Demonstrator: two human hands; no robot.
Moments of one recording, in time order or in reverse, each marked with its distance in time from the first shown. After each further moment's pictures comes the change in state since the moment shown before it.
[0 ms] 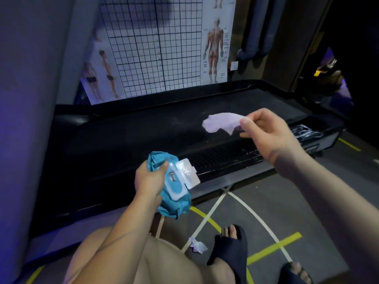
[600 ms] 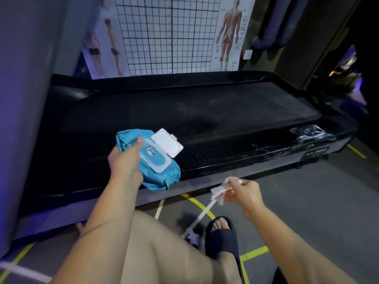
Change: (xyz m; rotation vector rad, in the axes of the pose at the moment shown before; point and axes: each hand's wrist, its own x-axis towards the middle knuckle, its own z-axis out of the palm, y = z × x) left_hand 0.051 0.016 -0.043 -0.374 0.165 -0.081; right_hand -0.039 0.183 0.088 0.096 0.092 0.731
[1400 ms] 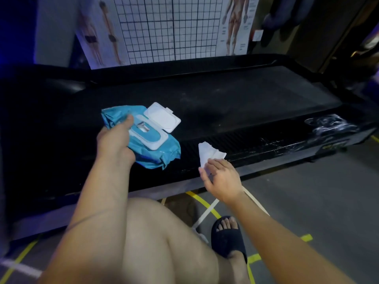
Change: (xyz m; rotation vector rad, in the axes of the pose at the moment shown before) left_hand 0.048 0.017 0.035 0.002 -0.018 0.007; right_hand 0.077 0.021 0.065 -1.008 0.056 -1.125
